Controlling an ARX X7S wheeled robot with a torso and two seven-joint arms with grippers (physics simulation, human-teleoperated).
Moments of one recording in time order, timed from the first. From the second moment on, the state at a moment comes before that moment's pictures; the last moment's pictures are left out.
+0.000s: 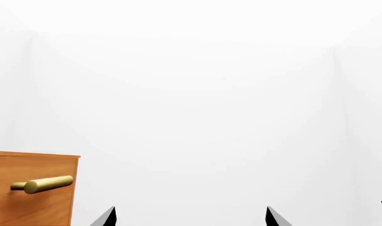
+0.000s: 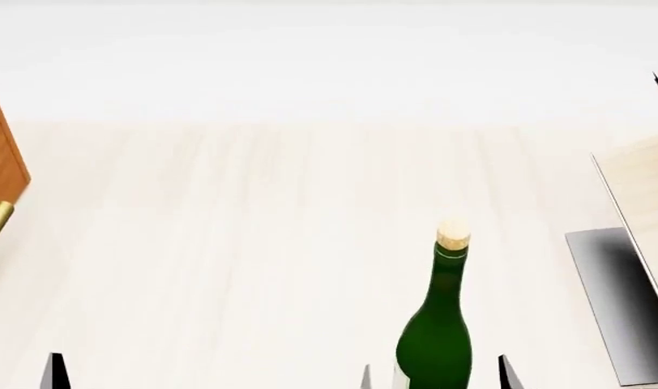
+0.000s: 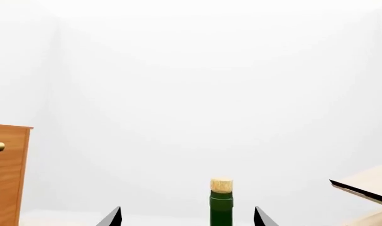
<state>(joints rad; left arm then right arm) 0.28 -0.28 0.25 0.61 -0.03 0.29 -0.32 -0.25 0.30 -0.26 -0.53 0.06 -0.25 0.28</state>
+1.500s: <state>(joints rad) 0.27 -0.31 0.28 0.61 -0.03 0.29 -0.35 -0.23 0.33 -0.30 -0.52 0.08 -0.24 0.29</state>
